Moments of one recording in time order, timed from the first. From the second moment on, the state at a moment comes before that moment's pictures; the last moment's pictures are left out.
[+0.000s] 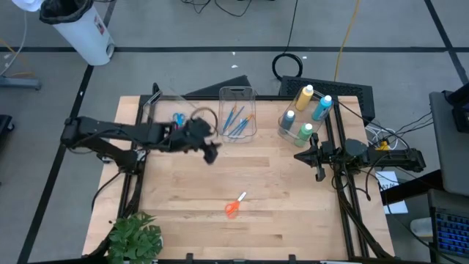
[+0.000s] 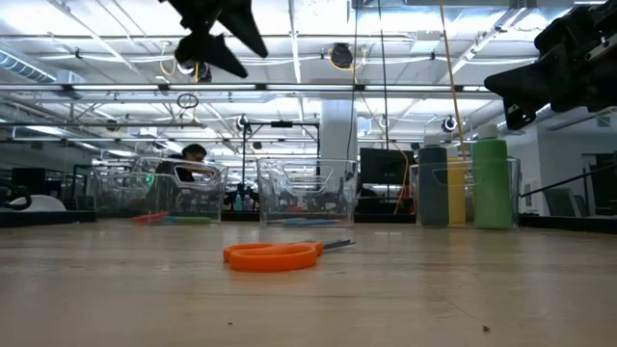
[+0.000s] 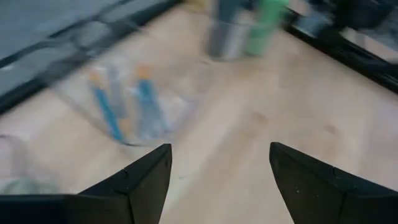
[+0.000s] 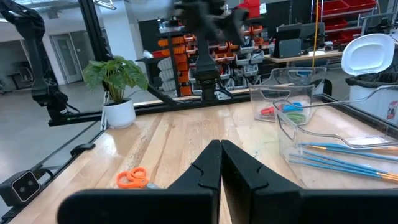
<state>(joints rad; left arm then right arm) -0.04 1.30 1.14 -0.55 -0.38 -0.57 0.01 0.01 0.02 0.01 0.00 0.14</state>
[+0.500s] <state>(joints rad) -0.41 1.65 1.14 -0.16 -0.14 -0.53 0.01 0.01 0.02 0.01 0.00 0.15</state>
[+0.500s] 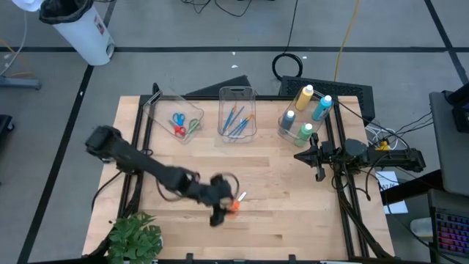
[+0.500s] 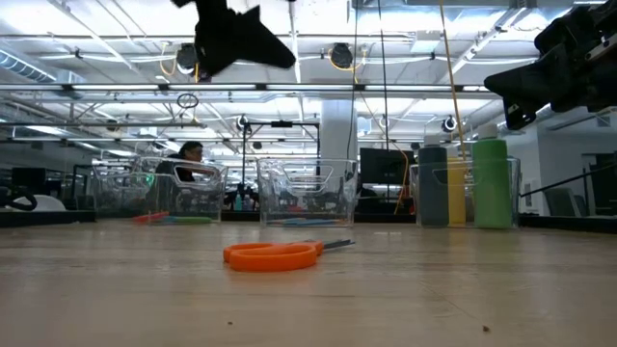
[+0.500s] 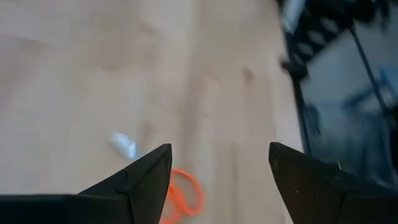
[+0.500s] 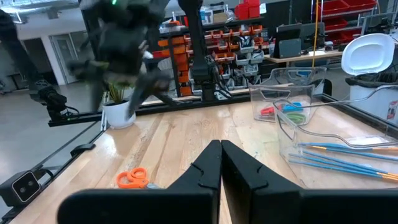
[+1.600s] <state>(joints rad) -0.34 1.92 1.14 -0.24 0.06 -0.51 0.01 0.01 0.02 0.03 0.00 0.18</state>
